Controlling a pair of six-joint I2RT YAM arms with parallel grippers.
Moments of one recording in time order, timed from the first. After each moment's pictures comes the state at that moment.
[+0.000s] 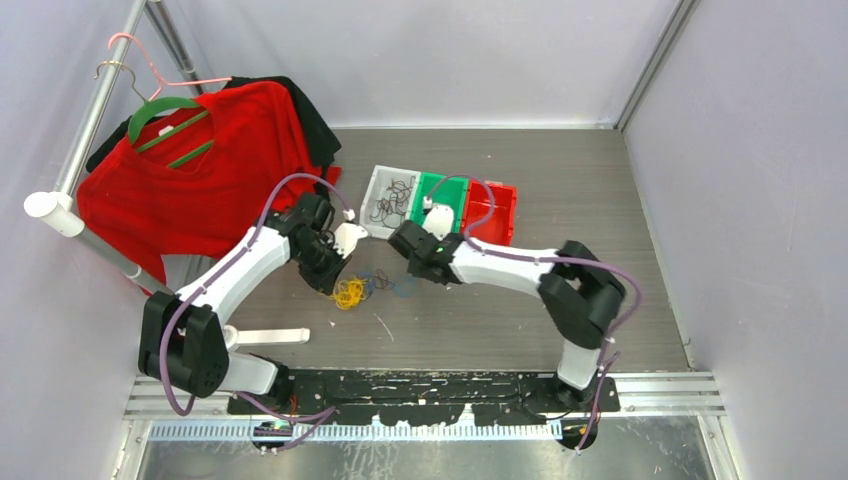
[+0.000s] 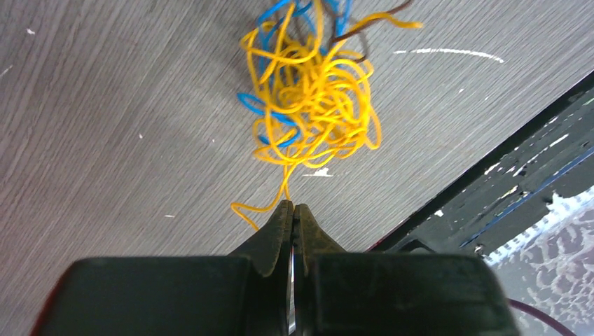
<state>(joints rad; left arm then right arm) -0.35 1.38 1.01 -0.98 0.26 0.45 0.95 1.83 1.21 -0.43 0.48 0.98</state>
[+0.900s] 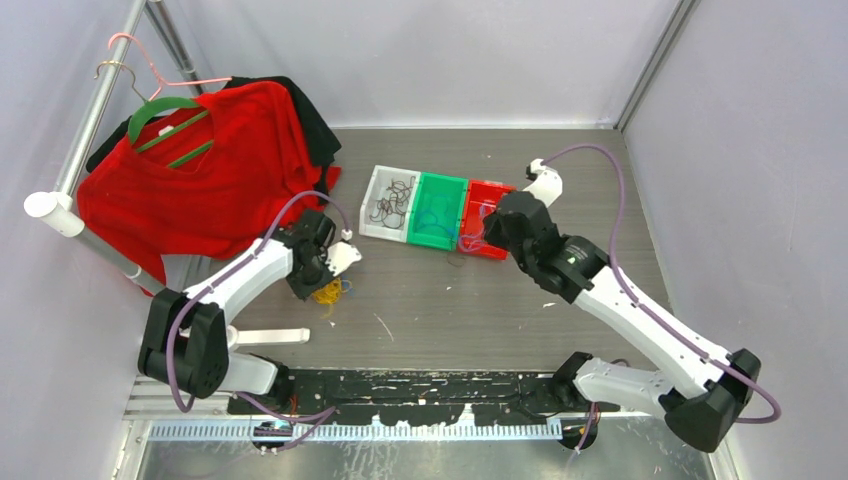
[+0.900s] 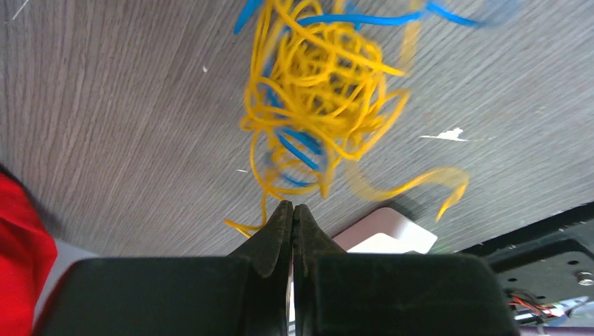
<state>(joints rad) -0.35 1.38 0.87 -0.89 -0.05 0.61 0.73 1.07 1.04 -0.54 0.50 0.83</state>
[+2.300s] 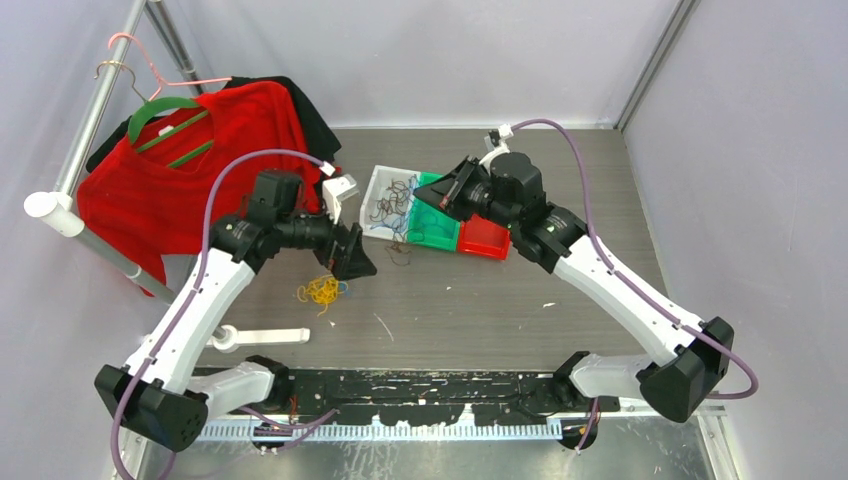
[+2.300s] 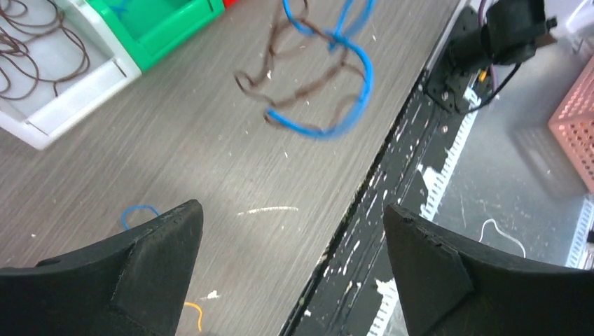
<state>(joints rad) -0.37 1.11 1.18 -0.87 0.72 0.18 0.68 1.24 1.22 -0.25 -0.11 1.09</state>
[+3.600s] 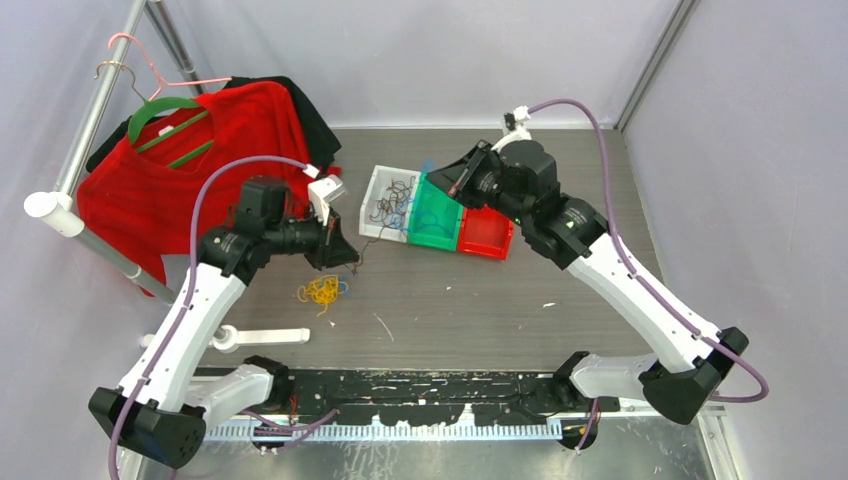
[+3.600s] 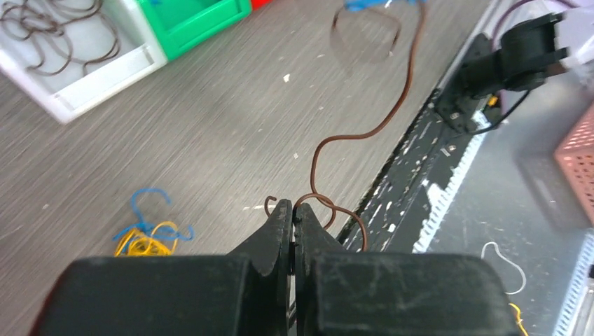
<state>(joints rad) -0.33 1.04 1.13 -0.79 0.71 0.06 0.72 1.23 1.39 -0.38 0.03 1.02</state>
